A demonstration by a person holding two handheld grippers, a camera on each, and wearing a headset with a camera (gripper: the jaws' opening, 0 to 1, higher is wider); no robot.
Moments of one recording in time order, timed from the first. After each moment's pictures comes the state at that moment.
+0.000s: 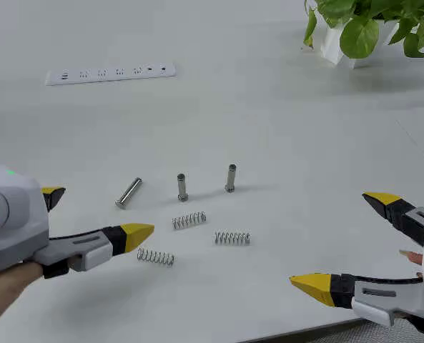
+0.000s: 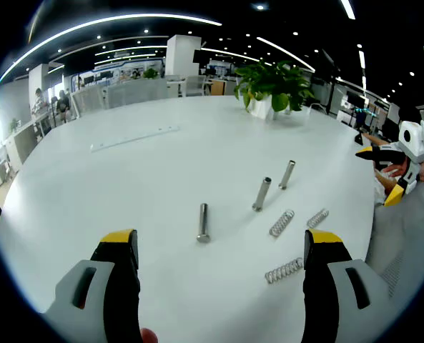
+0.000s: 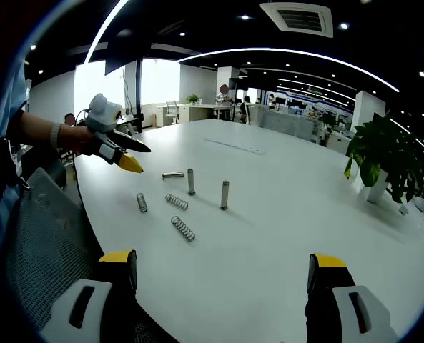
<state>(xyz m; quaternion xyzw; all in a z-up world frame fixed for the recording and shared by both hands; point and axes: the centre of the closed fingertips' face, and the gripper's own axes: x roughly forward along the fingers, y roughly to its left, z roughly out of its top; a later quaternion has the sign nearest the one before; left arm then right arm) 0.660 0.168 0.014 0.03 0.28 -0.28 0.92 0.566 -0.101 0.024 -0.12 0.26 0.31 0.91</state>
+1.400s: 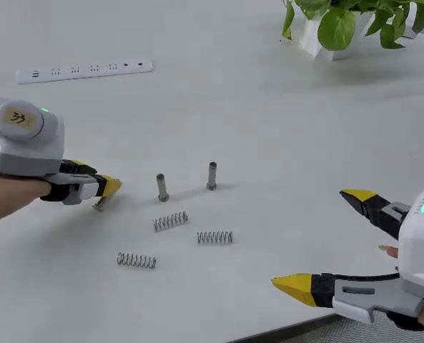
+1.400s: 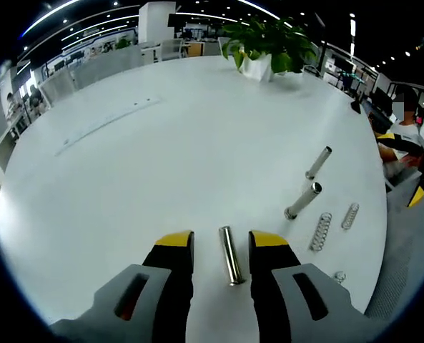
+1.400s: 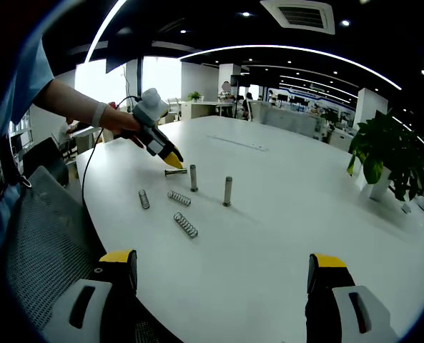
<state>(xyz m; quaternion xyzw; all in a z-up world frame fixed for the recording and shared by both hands) 0.720 0.148 -0.030 0.09 0.39 -0.33 0.85 0.564 -0.099 0.018 -0.12 0.27 0.31 0.90</state>
